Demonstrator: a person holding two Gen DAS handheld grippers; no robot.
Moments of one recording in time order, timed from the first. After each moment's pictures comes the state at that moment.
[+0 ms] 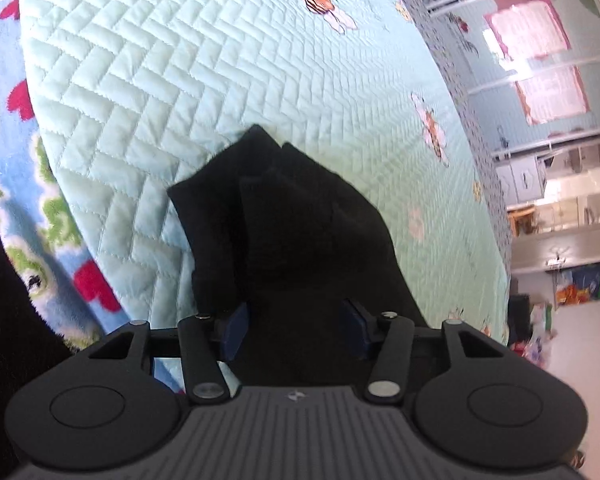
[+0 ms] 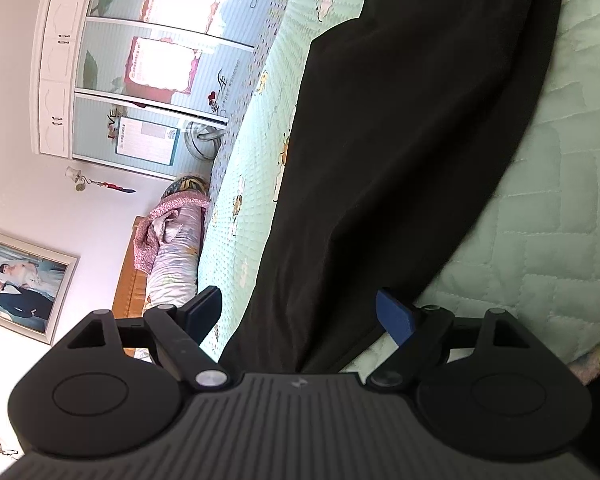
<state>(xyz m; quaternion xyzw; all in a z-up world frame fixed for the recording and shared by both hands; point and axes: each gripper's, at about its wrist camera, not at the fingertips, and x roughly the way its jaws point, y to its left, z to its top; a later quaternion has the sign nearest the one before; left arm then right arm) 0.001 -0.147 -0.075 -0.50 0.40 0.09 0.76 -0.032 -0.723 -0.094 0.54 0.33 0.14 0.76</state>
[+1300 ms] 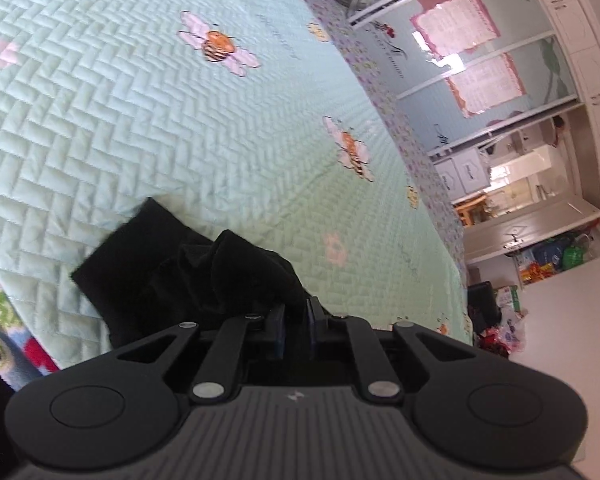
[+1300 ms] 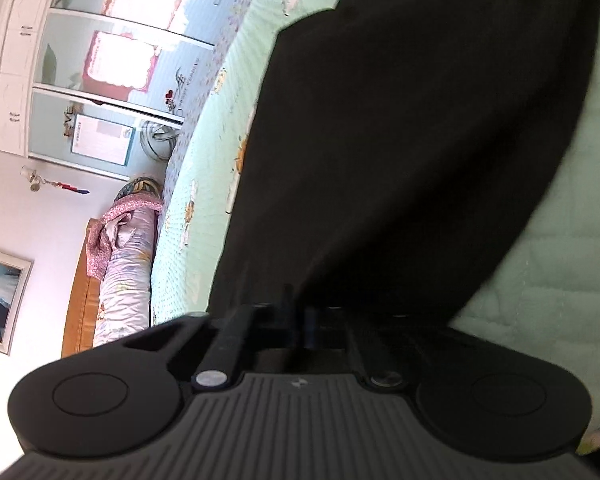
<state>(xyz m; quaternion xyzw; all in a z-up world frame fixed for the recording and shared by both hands) 0.027 -0.154 -0.027 -0.47 0.35 0.03 0.81 0.009 -0.707 -0.108 0.53 0.37 0.08 0.76</state>
